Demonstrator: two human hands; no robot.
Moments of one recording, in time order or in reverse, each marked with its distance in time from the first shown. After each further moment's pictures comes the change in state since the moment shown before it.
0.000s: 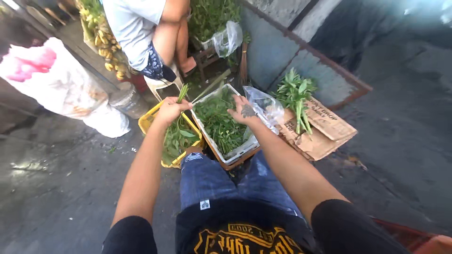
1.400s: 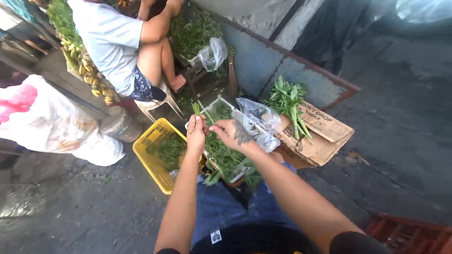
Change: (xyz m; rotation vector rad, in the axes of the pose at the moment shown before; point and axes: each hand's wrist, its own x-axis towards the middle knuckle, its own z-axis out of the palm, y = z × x) left_hand 0.040 -0.014 0.108 -0.648 0.079 0.129; right_hand -0.039 -0.109 -0.033 0.181 0.009 -0.171
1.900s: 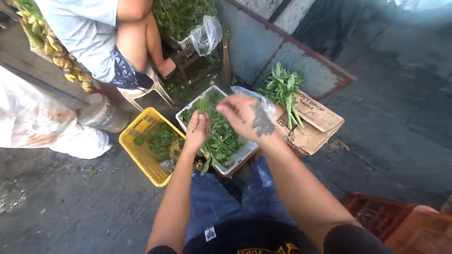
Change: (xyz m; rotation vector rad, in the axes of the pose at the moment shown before) left_hand 0.008 -0.032 -0.003 0.148 -0.279 0.050; right_hand 0.001 -0.010 -0.051 -0.184 0.196 -0.137
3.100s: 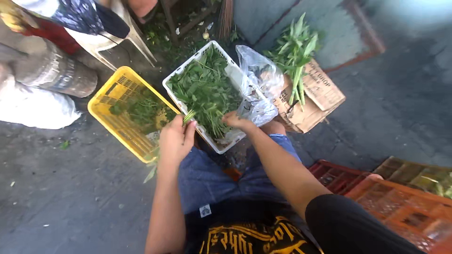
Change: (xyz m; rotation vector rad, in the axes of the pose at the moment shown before) left_hand -0.063 -0.026 -0.064 0.895 0.142 -0.115; right_hand -0.075 0.230 0.219 0.163 -0.721 0.917
